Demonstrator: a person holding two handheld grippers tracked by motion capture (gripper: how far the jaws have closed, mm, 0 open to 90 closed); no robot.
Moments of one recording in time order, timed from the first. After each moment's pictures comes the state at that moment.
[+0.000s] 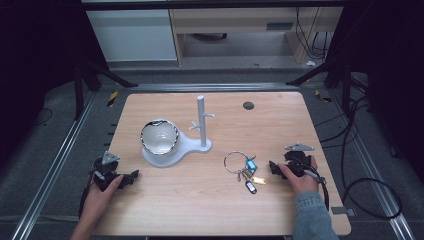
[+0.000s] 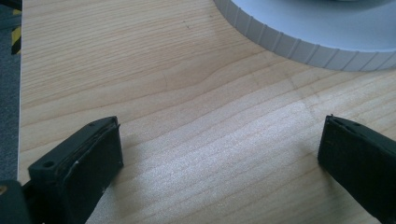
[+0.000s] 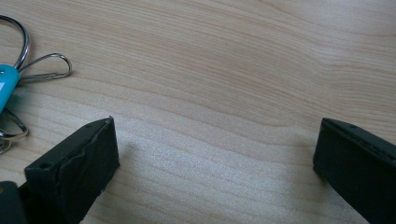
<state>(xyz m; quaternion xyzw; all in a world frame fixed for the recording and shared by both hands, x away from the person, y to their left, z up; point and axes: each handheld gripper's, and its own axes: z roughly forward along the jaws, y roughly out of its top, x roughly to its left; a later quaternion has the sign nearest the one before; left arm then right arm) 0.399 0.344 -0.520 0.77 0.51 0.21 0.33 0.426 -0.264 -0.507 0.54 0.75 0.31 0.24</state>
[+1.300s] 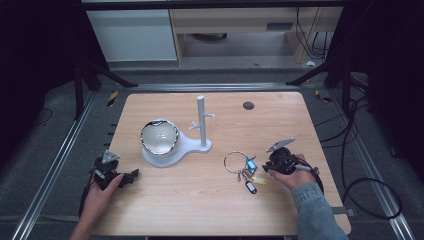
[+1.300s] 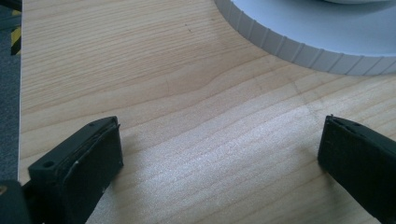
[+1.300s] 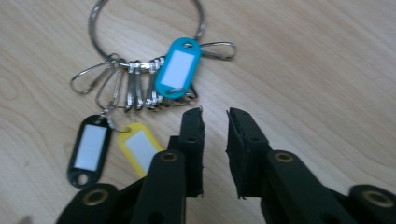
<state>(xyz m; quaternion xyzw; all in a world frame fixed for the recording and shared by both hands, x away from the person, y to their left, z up) 0.403 0.345 -0.520 0.77 0.51 0.21 0.33 0.412 -0.214 -0.457 0.39 0.88 0.25 0.13</state>
